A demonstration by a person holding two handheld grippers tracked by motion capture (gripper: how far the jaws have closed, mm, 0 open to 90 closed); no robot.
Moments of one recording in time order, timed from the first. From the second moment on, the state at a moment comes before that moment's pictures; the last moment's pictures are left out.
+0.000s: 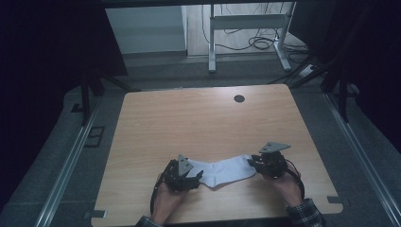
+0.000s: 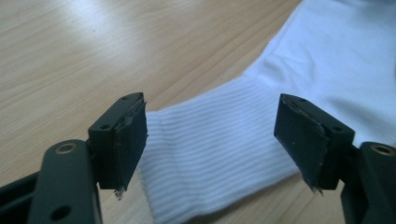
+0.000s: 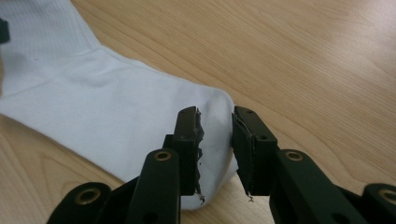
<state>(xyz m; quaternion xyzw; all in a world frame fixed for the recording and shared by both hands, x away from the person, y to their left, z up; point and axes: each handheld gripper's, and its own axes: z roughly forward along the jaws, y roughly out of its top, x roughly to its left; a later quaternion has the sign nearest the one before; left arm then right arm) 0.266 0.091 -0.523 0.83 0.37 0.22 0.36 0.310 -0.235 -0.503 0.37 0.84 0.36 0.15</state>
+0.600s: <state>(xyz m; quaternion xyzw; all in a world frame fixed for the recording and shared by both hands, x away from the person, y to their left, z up) 0.285 0.102 -0.537 0.82 0.40 0.24 0.32 0.320 -0.237 -0.510 0.39 0.84 0.35 0.16</state>
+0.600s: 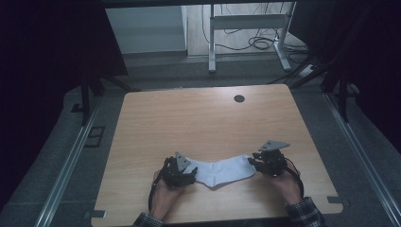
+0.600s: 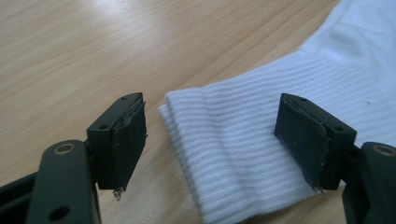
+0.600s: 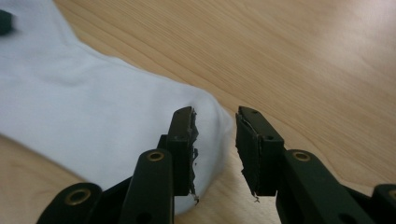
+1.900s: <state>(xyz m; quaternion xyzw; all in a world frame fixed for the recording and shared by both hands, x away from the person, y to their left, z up) 0.249 0.187 -0.524 0.80 0.43 0.19 0.38 0.295 -0.282 -0.509 0.39 0.83 0.38 0.14</state>
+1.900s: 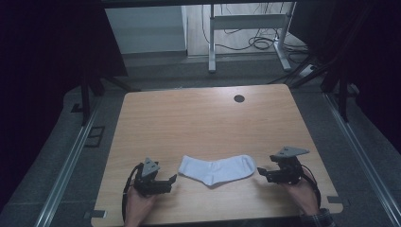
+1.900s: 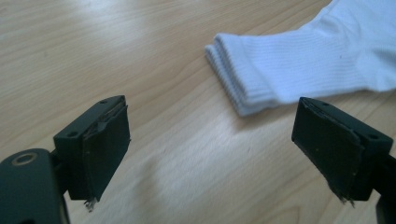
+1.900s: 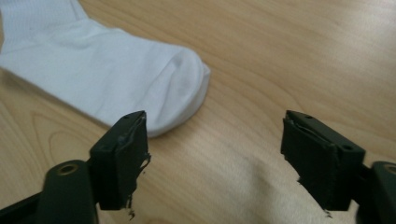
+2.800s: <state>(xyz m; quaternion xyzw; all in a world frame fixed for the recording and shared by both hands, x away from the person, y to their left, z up) 0.233 0.207 -0.544 0.80 0.47 0.17 0.33 0.275 -0.303 -0.541 0.40 0.83 0.35 0.17</state>
